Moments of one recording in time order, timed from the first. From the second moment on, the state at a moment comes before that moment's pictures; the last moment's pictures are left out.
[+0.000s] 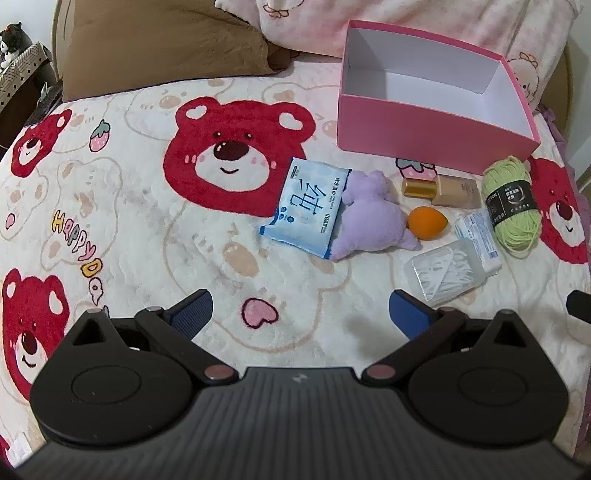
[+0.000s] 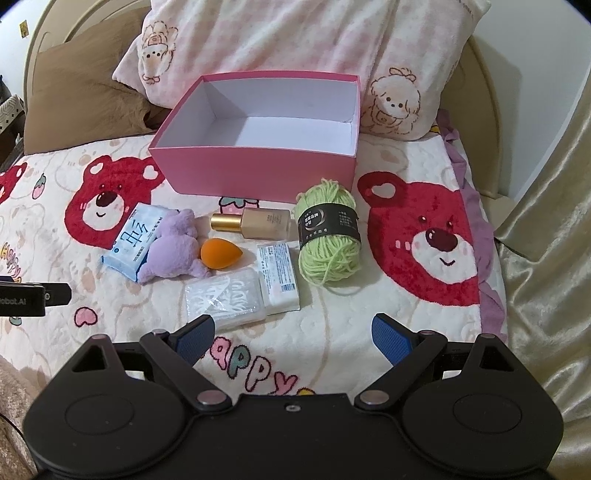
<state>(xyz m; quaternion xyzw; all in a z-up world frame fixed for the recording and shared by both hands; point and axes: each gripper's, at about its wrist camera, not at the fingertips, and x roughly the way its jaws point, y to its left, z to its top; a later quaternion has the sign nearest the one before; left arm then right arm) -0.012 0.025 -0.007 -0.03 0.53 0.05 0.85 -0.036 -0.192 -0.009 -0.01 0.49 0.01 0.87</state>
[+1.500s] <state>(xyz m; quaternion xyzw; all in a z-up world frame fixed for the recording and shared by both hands) -0.022 0.011 0.001 -0.03 0.52 0.03 0.85 -0.033 -0.199 -0.015 0.00 0.50 0.00 0.87</state>
